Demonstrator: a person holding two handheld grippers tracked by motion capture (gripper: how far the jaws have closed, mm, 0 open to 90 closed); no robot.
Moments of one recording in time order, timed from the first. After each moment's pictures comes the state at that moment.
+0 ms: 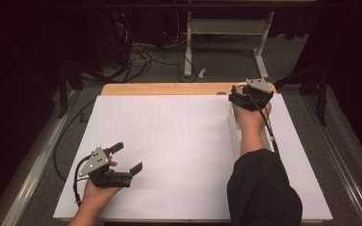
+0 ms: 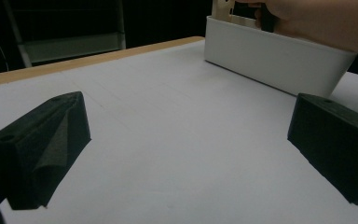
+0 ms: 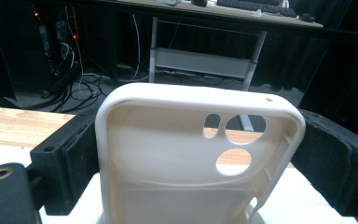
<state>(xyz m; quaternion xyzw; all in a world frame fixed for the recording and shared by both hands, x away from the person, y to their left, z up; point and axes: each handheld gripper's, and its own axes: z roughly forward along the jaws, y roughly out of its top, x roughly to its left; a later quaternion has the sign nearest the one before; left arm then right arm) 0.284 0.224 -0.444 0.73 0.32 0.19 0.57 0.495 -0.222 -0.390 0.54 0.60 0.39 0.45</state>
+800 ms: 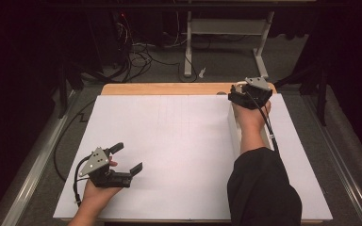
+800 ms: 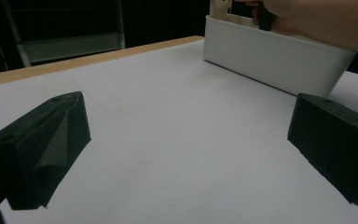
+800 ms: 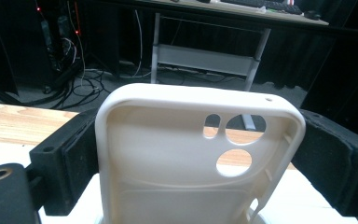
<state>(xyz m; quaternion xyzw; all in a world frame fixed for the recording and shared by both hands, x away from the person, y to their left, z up) 0.284 0.224 -0.445 0.73 0.32 0.19 0.57 0.500 -0.222 -0.388 0.54 0.61 0.38 0.44</state>
